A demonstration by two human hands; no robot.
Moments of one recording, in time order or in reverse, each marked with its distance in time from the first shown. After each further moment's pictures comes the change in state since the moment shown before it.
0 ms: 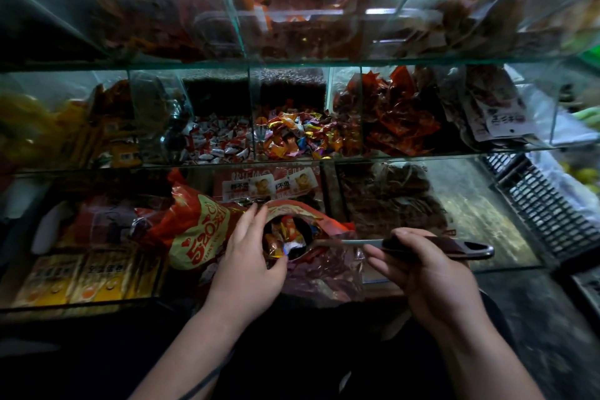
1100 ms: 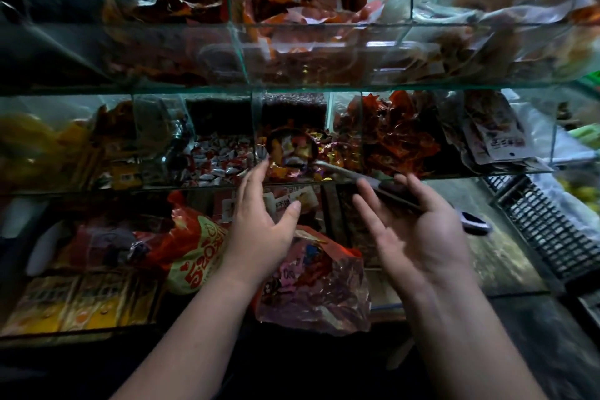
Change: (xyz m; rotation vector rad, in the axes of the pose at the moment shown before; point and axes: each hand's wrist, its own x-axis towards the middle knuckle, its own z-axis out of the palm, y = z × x) left_hand 0.060 0.050 -0.022 -0.188 0.294 0.170; right_hand 0.009 -0.057 0.085 0.431 -0.051 0.008
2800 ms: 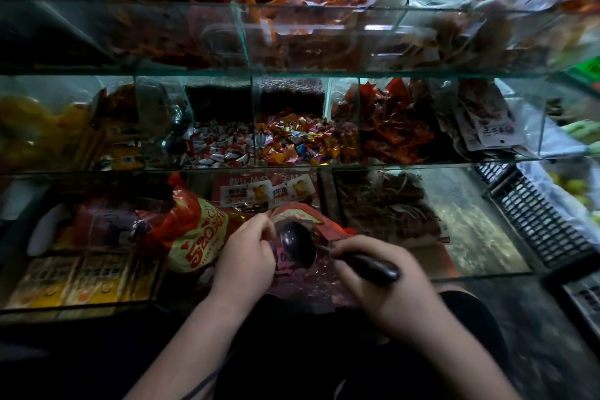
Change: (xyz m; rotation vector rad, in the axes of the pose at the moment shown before) left_hand -0.057 -0.023 -0.005 0.211 -0.132 -0.142; right_hand -0.043 0.023 -0.081 -1.473 -0.533 -0.503
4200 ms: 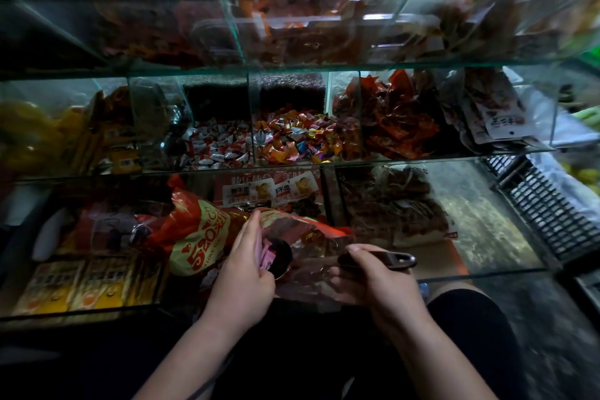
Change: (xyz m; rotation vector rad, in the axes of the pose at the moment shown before) left_hand -0.015 -0.021 0.001 -0.109 -0.233 -0.100; right_hand 0.020 0.058 0.046 0.884 0.260 0.716
